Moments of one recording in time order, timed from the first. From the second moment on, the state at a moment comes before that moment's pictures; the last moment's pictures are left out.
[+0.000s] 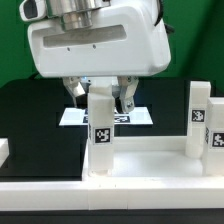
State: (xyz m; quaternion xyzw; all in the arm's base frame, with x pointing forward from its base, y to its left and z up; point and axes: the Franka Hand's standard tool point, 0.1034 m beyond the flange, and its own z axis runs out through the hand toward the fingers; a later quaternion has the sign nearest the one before) arm 0.640 -0.052 0.121 -0.94 0.33 -0.01 0.08
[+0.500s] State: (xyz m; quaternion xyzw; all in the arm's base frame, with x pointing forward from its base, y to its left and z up) arm 0.640 -0.051 0.115 -0.99 0.11 0.00 0.07
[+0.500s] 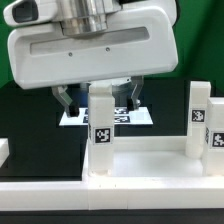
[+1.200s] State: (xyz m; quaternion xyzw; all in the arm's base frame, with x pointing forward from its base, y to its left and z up) arm 0.640 -0.056 0.114 -0.94 0.33 0.01 0.06
